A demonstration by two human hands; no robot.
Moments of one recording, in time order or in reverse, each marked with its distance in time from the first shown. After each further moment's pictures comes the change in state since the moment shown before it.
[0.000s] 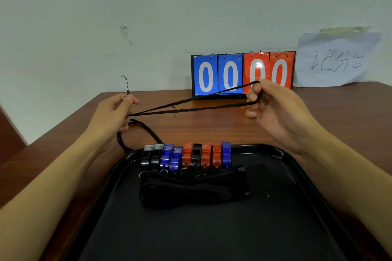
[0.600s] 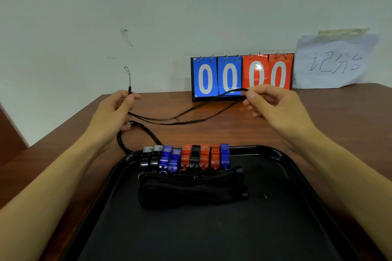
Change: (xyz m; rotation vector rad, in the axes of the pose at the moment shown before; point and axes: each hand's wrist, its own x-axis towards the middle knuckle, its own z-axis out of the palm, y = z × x) left_hand -0.008 0.014 0.000 0.018 -0.034 0.054; right_hand 0.001 0.007 -0.013 -0.673 0.178 -0.244
